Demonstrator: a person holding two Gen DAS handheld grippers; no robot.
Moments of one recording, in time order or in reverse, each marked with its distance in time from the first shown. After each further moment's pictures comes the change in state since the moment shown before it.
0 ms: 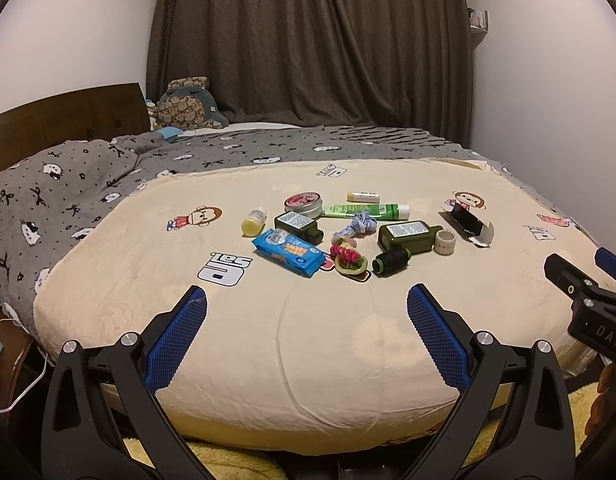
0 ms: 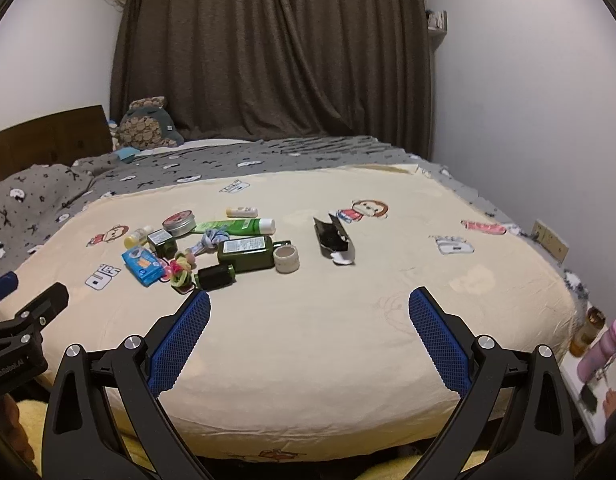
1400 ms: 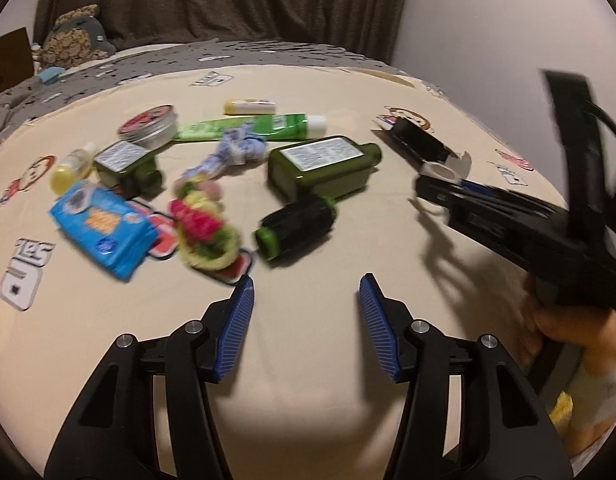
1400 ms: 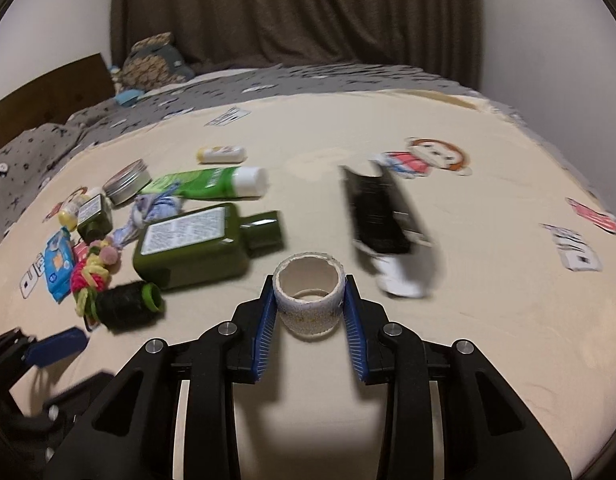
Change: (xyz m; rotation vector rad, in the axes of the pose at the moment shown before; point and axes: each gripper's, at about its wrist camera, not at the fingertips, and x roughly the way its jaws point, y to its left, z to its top) left arm 0.176 -0.074 -0.007 0.069 0.304 -0.375; right arm 0.189 -0.019 0.019 -0.029 0.236 0.077
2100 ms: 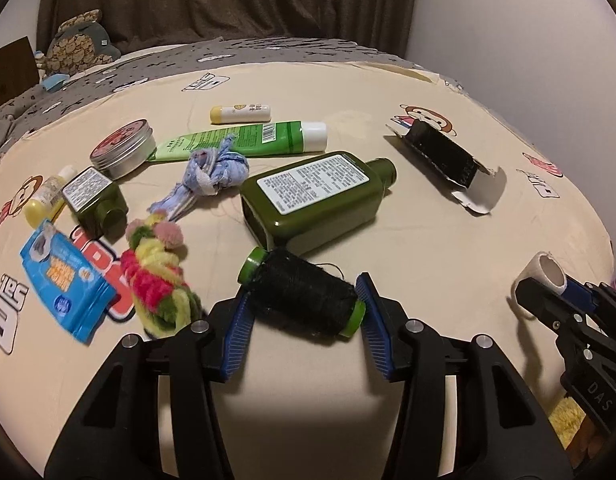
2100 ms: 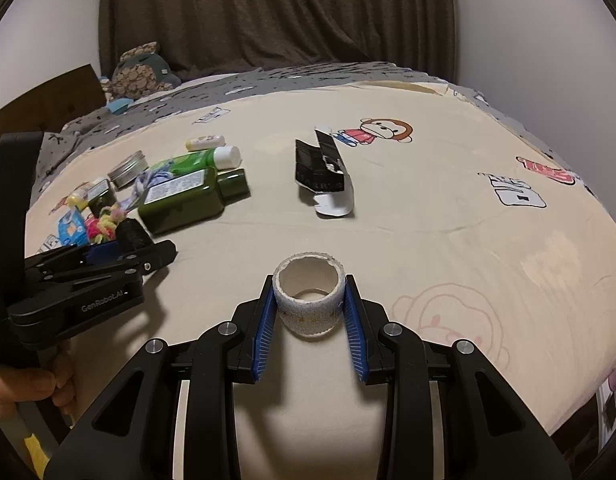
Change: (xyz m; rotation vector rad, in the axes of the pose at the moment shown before) left arm 0.039 -0.016 0.028 0.010 0.013 0.084; right arm -0.046 -0.015 -0.040 0.018 -0.001 0.001
